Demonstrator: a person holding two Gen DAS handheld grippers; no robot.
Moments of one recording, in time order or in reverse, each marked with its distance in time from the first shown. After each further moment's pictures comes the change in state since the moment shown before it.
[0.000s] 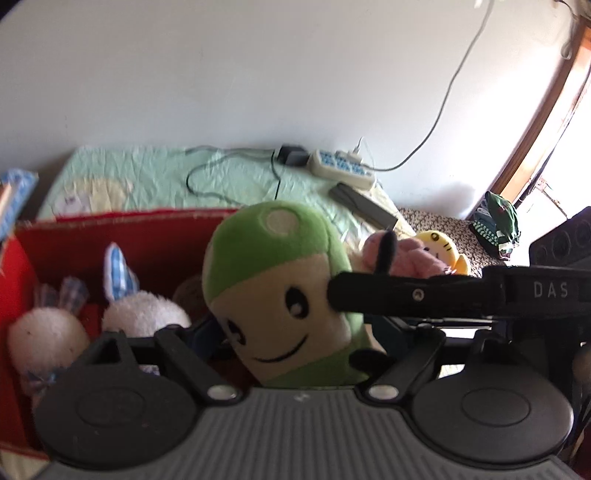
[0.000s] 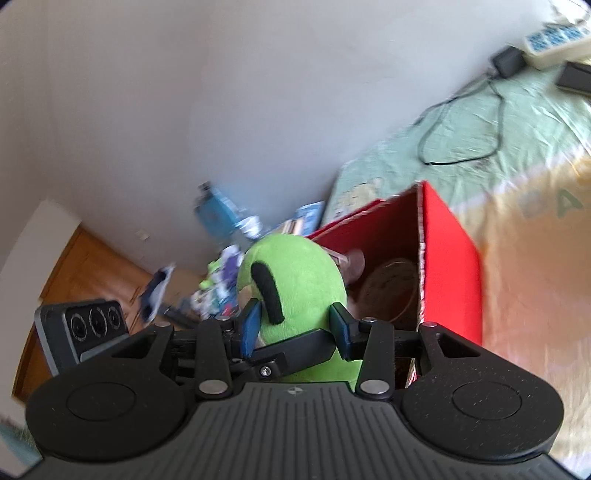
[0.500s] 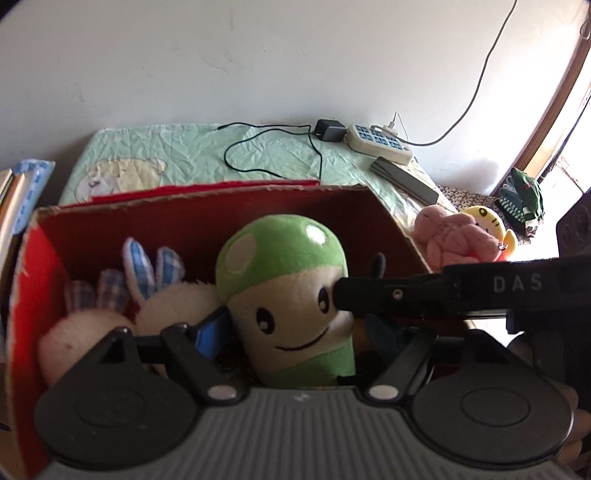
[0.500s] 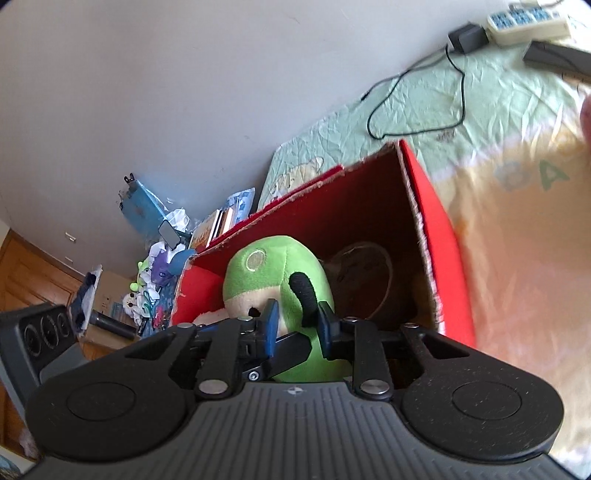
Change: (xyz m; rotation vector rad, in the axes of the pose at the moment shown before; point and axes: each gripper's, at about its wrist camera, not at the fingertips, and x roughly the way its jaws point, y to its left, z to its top) left arm 0.011 0.050 -0.005 0.047 0.066 0.070; right arm 0.052 0.009 -0.012 0.047 0.033 -0.225
